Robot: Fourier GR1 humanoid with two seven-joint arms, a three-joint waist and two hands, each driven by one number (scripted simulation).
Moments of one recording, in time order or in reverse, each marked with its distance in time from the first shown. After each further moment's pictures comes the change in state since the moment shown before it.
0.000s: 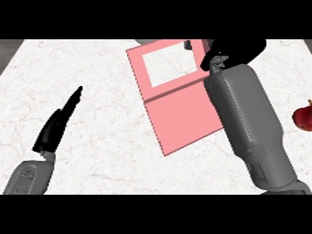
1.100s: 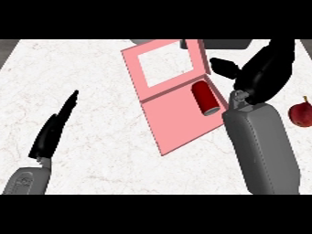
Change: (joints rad) left arm 0.049 -0.002 0.008 -0.037 -0.001 0.011 -0.008; right arm 0.312 0.008 0.065 -0.390 -0.014 -0.690 -0.145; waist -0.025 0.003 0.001
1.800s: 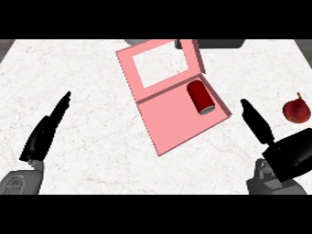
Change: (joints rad) left arm 0.023 0.023 0.028 -0.018 0.017 -0.016 0.006; right arm 0.545 0.005 0.123 -0.387 0.158 -0.378 -0.047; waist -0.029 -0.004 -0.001
